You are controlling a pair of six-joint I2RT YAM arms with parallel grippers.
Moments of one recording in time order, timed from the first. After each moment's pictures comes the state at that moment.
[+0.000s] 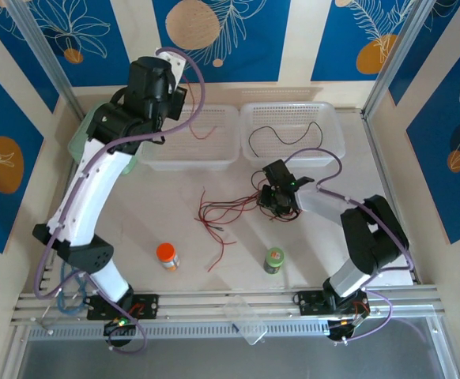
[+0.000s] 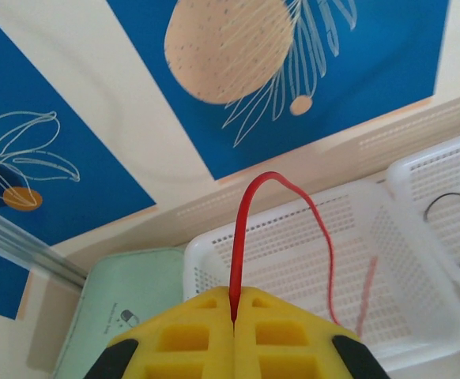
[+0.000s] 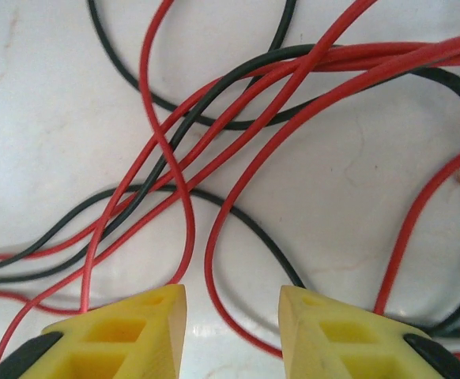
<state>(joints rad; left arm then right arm) -0.58 1.69 2.26 -1.00 -0.51 0.13 0.50 1.58 0.90 -0.44 0.00 0.78</state>
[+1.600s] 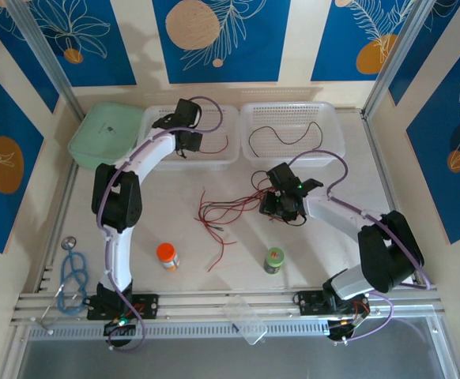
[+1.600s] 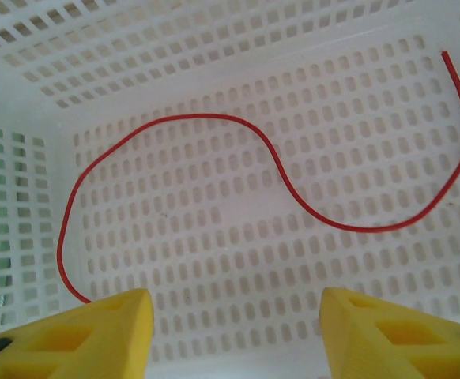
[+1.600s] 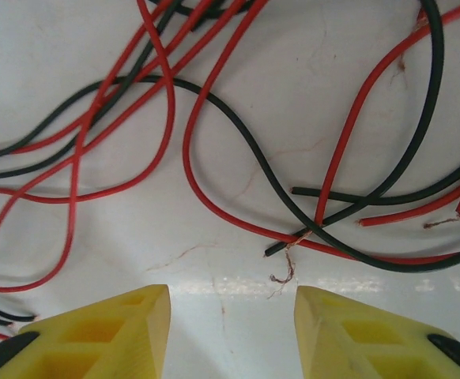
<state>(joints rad) -0.39 2.10 1.84 -0.67 -0.23 -0.05 0.53 1.47 0.89 -0.62 -0.03 0.74</state>
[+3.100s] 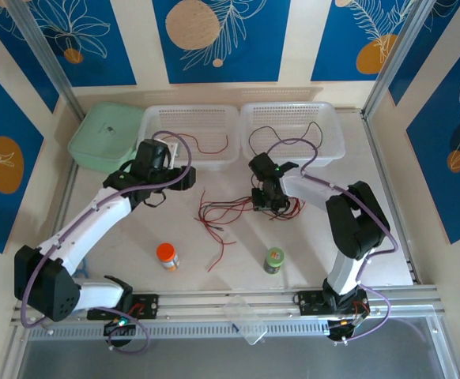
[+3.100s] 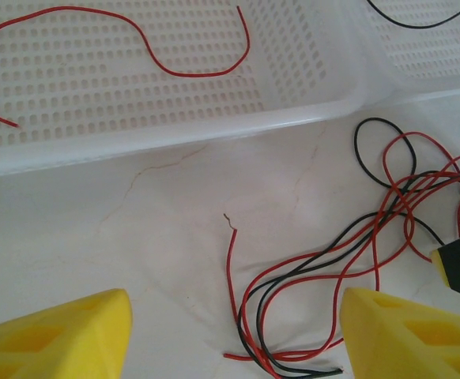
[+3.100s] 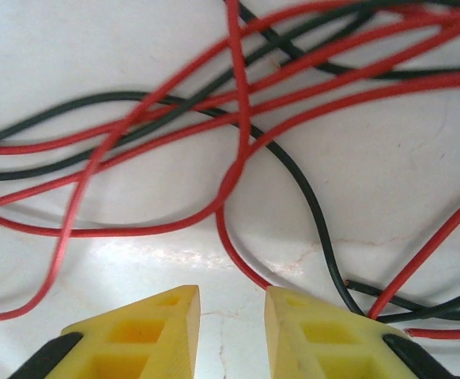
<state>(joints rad) -0.47 1.29 1.09 -0.55 0.04 -0.29 0.55 1.75 1.16 -0.76 -0.01 0.48</state>
